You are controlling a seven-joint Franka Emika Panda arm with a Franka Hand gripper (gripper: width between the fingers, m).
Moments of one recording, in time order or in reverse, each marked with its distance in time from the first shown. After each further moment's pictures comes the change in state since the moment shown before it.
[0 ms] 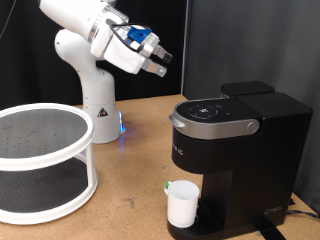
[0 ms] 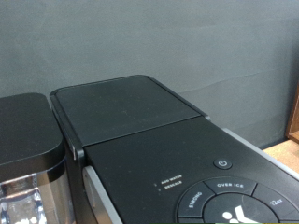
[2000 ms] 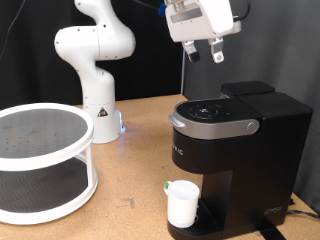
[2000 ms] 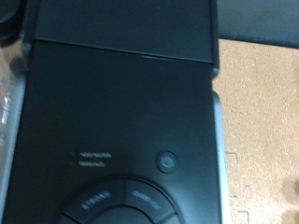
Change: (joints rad) arm -0.065 0.241 0.349 0.412 -0.867 0.041 0.319
